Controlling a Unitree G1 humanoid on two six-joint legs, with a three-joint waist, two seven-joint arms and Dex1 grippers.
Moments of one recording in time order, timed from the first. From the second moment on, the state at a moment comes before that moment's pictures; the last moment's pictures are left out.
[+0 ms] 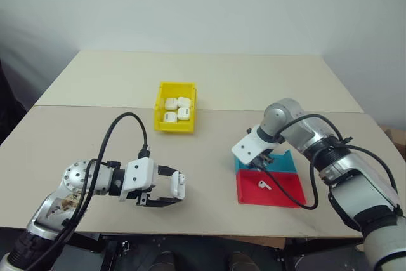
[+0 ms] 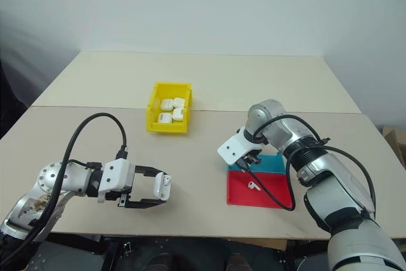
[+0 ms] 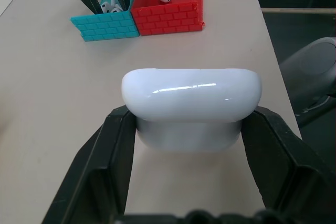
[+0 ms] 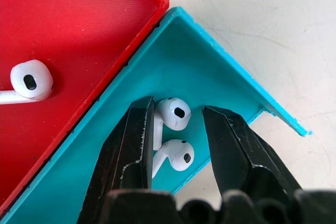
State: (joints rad) left arm -0.19 0.83 -0.07 -0.36 -0.31 0.18 -1.22; right arm -1.10 -0.62 0.66 0.53 -0.40 -0.25 1.56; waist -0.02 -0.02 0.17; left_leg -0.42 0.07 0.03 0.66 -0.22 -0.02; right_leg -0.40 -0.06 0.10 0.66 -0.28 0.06
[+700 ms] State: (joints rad) left arm -0.19 0.83 -0.07 -0.36 -0.30 0.18 -1.22; right arm -1.09 -0.65 0.69 0.48 -0.41 -0.20 1.56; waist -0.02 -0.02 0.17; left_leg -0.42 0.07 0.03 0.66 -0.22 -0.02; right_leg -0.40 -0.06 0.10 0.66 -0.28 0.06
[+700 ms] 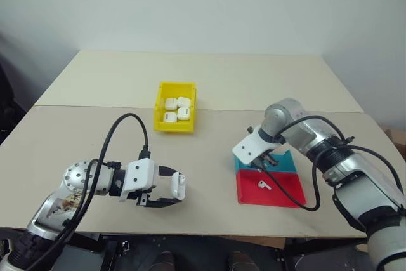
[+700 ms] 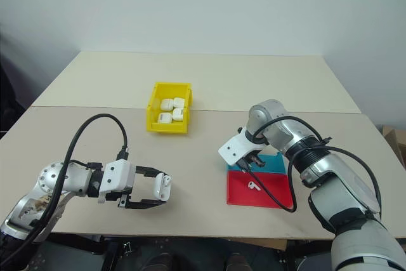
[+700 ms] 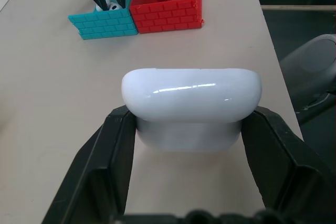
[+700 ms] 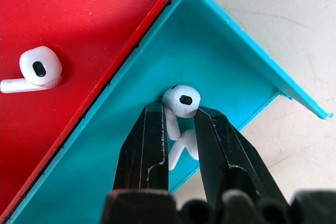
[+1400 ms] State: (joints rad) left arm -0.36 0.74 0.04 -0.43 -0.71 0.35 -1.18; right arm -1.00 -0.88 0.22 0.10 0.23 0.29 1.53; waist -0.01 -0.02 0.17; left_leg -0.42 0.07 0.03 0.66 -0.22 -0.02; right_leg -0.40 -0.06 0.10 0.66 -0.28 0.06
